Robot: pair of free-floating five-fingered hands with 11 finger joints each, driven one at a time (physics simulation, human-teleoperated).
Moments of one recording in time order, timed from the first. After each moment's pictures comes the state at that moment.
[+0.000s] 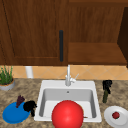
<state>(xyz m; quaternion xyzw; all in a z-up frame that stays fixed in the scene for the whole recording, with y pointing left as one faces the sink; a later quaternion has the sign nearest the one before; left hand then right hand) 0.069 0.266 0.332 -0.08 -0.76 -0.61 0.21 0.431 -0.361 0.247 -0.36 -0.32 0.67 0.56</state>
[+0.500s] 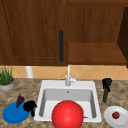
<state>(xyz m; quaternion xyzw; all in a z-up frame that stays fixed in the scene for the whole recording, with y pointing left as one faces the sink) 0.069 0.266 0.332 -0.08 -0.76 -0.61 0.21 0.461 -0.363 0.250 -0.33 -0.28 0.68 0.59</state>
